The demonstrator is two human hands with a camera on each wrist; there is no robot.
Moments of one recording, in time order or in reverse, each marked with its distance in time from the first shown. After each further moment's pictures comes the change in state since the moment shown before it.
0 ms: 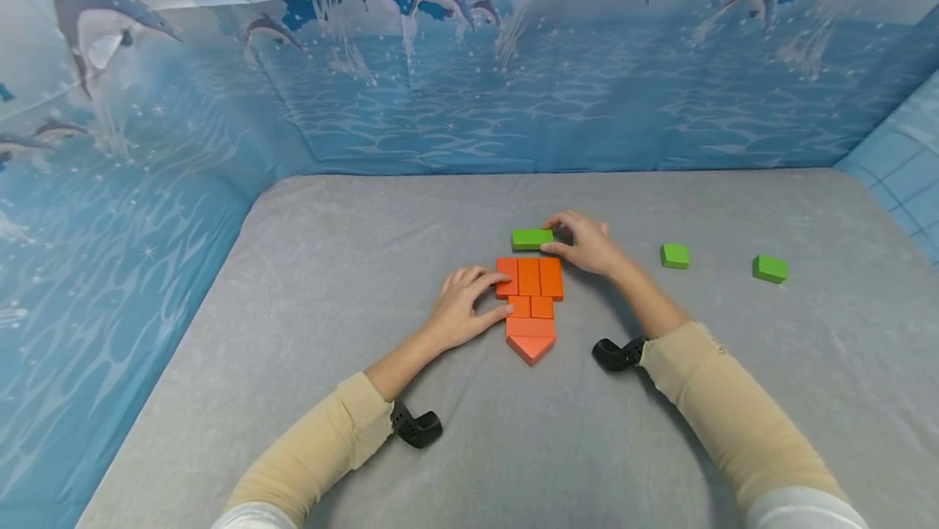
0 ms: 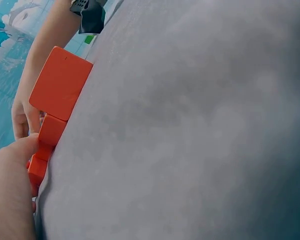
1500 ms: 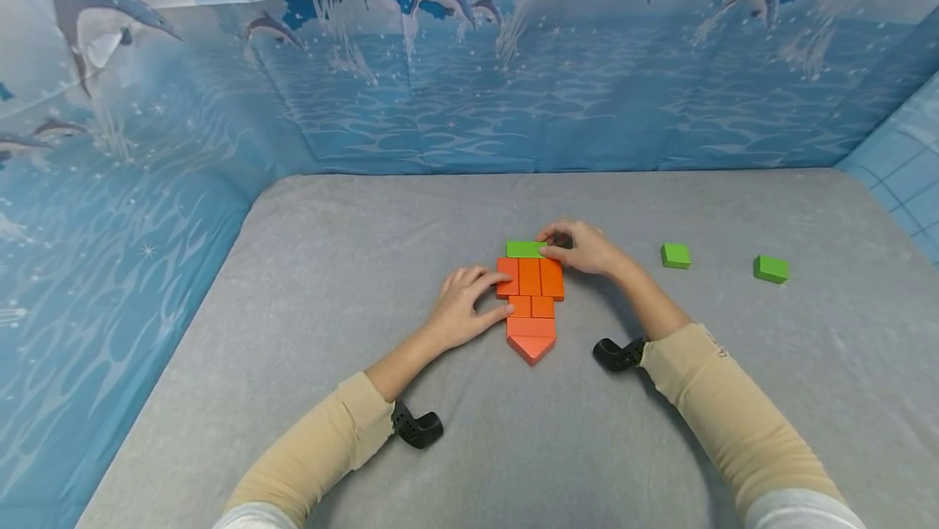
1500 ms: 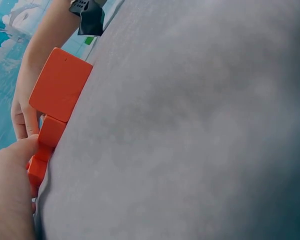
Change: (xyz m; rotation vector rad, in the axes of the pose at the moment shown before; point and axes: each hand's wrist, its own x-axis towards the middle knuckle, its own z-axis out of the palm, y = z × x) left_hand 0.000 -0.001 0.001 -0.002 -0.006 -0.002; right_hand 0.000 -0.006 -0.001 0.088 -0.152 0.022
